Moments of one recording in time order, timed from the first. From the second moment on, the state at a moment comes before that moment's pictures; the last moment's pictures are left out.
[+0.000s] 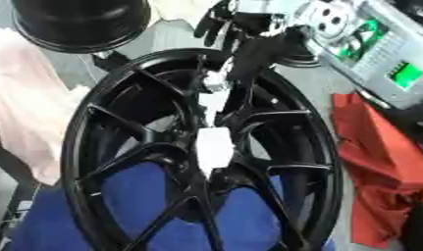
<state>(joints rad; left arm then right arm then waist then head) -0.25 0.45 0.03 -1.98 0.32 -0.07 0.38 -1.14 -0.76 0.65 -1.71 -0.01 0.58 0.50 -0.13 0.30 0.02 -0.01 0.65</state>
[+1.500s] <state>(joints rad) -0.26 0.45 0.02 -1.98 0.31 -0.07 0.38 -1.12 -0.77 0.67 -1.70 0.01 0.62 0.51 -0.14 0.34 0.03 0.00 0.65</state>
